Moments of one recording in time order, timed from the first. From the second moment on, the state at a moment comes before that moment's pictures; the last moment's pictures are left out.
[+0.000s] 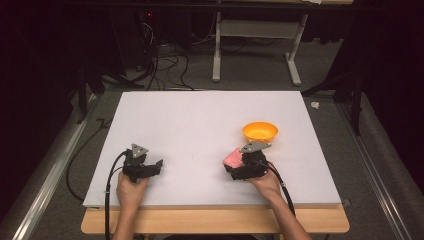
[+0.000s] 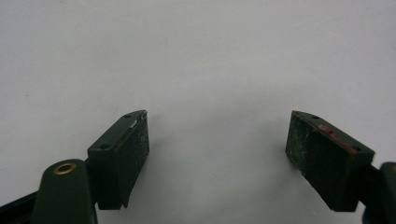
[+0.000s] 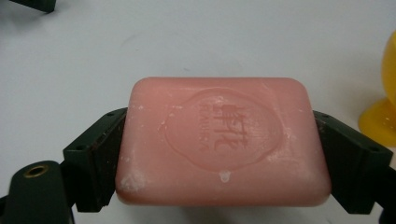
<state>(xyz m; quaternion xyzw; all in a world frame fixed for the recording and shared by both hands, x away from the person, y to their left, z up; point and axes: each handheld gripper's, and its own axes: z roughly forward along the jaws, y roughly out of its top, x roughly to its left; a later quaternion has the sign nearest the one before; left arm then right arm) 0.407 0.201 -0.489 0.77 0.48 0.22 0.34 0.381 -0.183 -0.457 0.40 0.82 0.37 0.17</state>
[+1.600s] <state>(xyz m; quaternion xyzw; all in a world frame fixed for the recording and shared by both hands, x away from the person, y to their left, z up) 0.407 0.200 -0.489 0.77 0.48 0.22 0.34 0.362 -0.264 -0.431 0.48 0.75 0.40 0.22</state>
